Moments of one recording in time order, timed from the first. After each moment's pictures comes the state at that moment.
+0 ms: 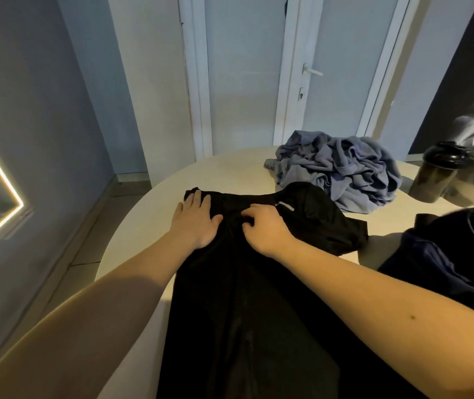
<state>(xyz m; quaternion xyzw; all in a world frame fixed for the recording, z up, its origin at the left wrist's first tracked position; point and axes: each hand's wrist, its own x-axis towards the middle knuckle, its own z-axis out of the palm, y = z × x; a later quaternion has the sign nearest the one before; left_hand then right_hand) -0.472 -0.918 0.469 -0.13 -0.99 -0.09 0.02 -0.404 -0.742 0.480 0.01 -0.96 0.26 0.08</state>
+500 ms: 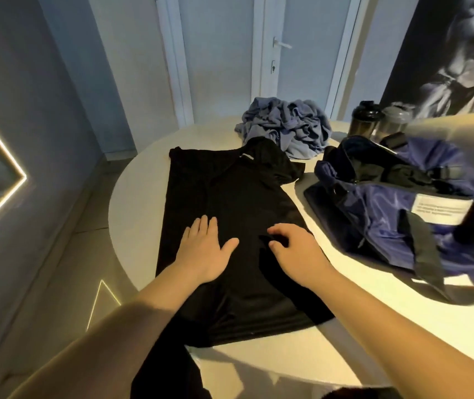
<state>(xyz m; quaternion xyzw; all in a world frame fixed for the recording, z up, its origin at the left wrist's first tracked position) -0.161 -0.897 0.460 -0.17 -0.98 -0.10 -0.07 -0.074 -0.704 0.489 -0.10 -0.93 0.35 0.07</state>
